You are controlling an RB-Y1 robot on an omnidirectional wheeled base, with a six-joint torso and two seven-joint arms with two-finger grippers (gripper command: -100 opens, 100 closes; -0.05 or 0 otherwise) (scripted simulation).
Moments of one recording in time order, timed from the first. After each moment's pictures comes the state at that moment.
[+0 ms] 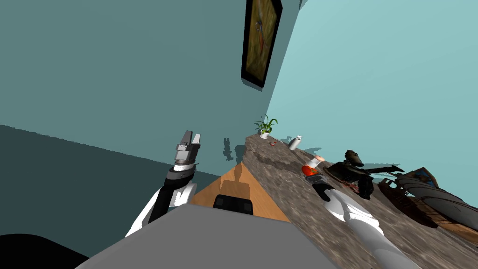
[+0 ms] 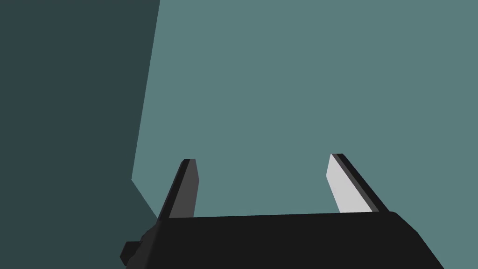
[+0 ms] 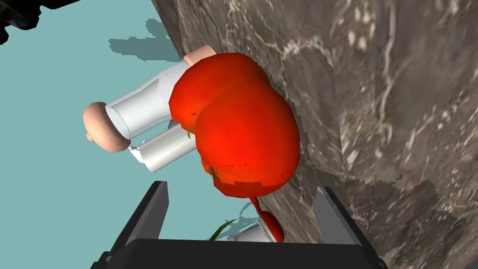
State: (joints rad) left arm 0.54 0.02 -0.02 -2.38 -0.10 -0.57 -0.12; right arm -0.03 -0.87 -0.03 -0.87 0.72 0.05 0.97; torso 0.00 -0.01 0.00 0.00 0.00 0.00
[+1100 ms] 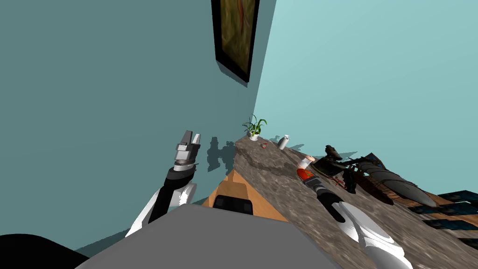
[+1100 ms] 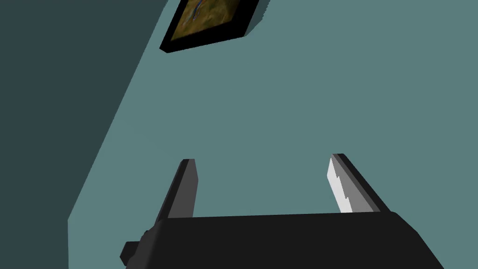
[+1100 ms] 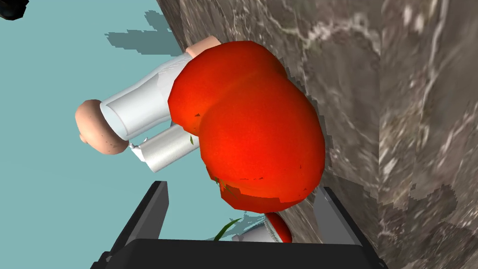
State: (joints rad) left arm 0.54 0.02 -0.02 -2.38 -0.10 -0.57 -0.12; right arm 0.18 -0.77 -0.25 -1.10 1.00 -0.22 0.89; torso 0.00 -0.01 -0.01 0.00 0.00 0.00
